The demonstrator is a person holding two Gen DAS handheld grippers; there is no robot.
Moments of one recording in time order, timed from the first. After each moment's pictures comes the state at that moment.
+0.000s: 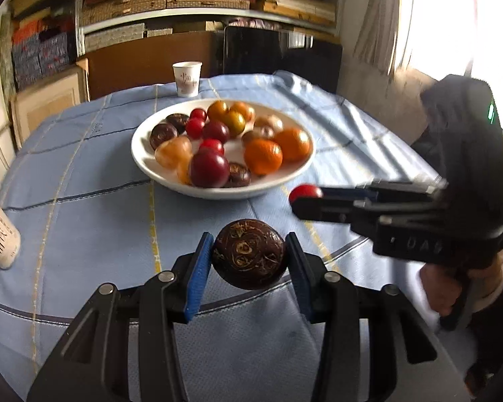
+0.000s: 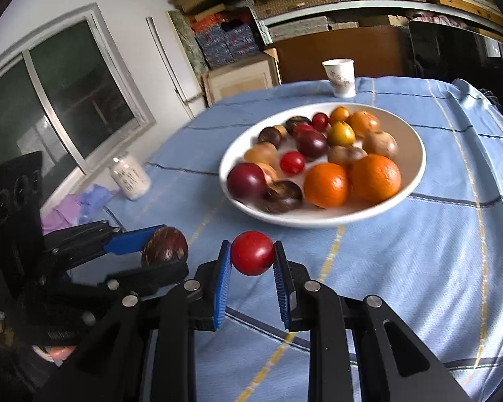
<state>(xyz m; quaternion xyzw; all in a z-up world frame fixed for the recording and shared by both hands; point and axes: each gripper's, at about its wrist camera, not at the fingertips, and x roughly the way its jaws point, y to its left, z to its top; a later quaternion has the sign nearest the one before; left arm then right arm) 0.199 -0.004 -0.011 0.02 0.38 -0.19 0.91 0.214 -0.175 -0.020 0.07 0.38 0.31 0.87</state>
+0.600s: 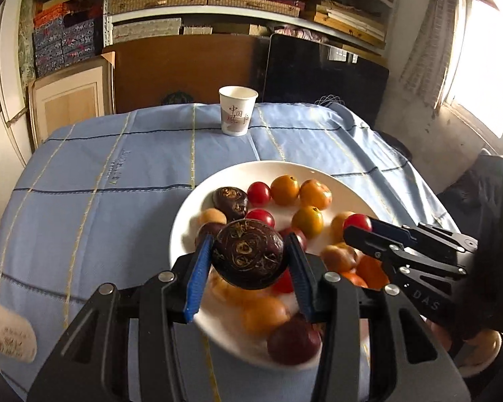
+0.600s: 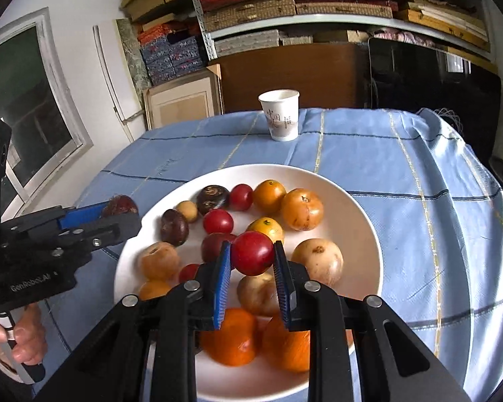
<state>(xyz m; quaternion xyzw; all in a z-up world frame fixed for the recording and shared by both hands) 0.369 0.011 0.019 -0.01 0.39 -0.11 0.91 0.350 -0.174 -0.009 0.04 0.37 0.19 0.91</state>
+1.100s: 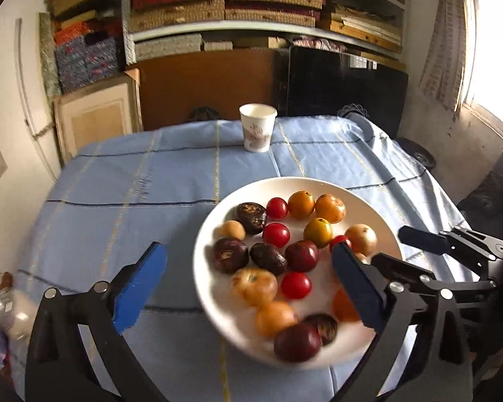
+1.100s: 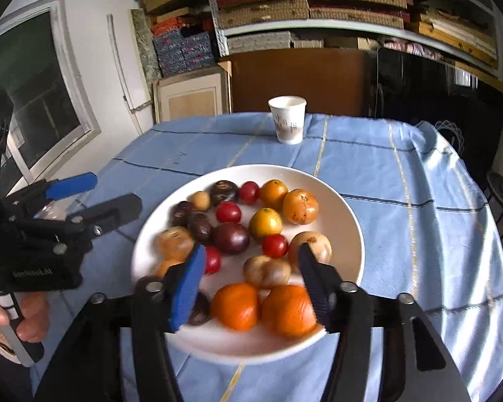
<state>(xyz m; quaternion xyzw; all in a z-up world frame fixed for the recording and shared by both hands) 0.337 0.004 0.051 0.02 0.35 -0.04 0.93 0.305 -0.180 0.027 0.00 0.37 0.20 0.91</state>
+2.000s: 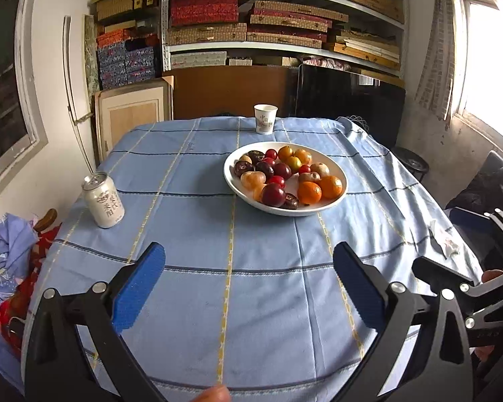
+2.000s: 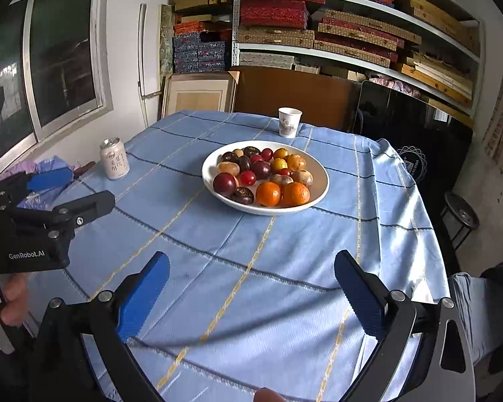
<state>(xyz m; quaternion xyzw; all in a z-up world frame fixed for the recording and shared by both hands) 0.083 0.007 0.079 0.00 0.32 -0.01 0.95 0.072 -0.194 0.072 -0.08 0.33 0.17 0.92</state>
